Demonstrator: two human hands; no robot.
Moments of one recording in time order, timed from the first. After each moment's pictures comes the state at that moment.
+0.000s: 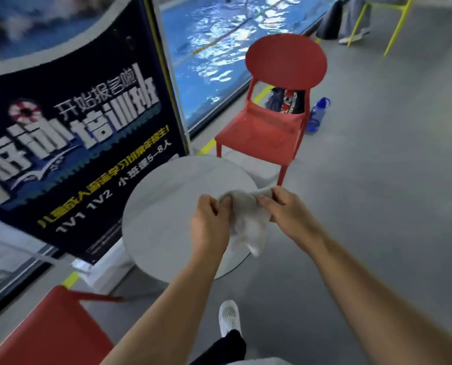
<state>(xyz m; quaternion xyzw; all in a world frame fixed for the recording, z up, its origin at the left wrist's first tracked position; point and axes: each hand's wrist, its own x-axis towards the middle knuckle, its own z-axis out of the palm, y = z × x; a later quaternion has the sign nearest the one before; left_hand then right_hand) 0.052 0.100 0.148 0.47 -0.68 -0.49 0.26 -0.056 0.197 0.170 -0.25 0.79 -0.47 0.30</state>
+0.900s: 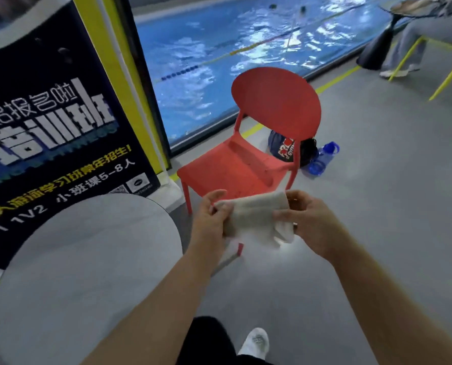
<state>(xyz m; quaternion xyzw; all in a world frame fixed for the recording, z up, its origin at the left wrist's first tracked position) -0.332 0.080 0.140 0.43 -0.40 -0.75 0.29 -0.487 0.175 0.168 -0.22 0.62 -0.56 0.51</state>
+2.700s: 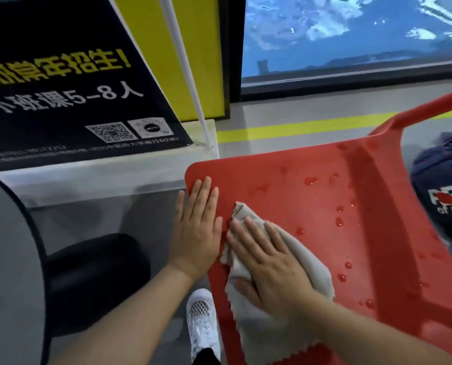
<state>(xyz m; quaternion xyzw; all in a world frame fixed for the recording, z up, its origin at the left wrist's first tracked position) -0.454 -0.242 -0.274 0.63 -0.76 -0.12 0.08 -0.625 -0.198 -0.275 -0.88 0.45 0.01 0.15</state>
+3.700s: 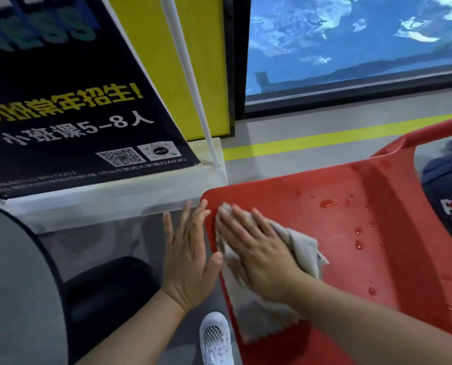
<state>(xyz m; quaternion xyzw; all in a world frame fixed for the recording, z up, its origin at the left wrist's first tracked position) -0.417 -0.257 -0.252 0.62 -0.74 -0.21 0.16 -0.583 -0.267 -0.268 -0.88 0.44 -0.05 0.15</state>
